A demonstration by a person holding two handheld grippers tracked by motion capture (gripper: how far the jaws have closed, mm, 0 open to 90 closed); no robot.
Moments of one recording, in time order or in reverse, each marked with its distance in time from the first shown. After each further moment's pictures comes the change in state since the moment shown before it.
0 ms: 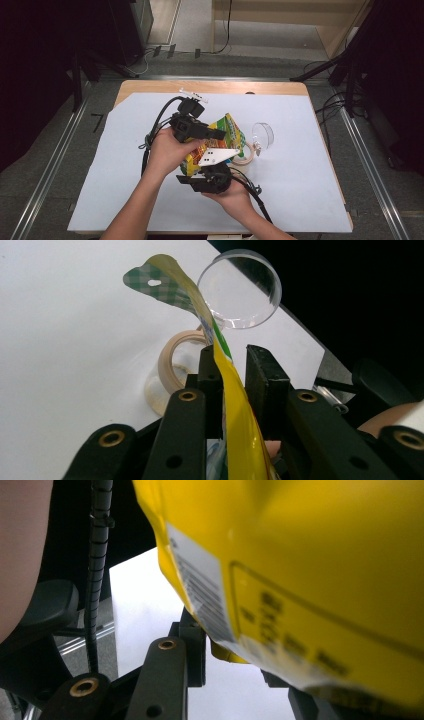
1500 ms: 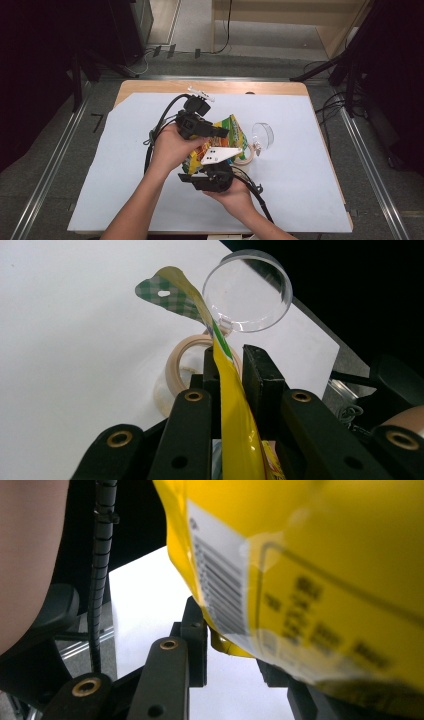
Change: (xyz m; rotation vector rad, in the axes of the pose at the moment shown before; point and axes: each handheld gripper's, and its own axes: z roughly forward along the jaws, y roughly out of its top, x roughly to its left) left arm -0.005 0.010 0.010 0.034 0.045 0.041; right arm -0.004 0.000 -0.003 -0.013 -0.003 0.012
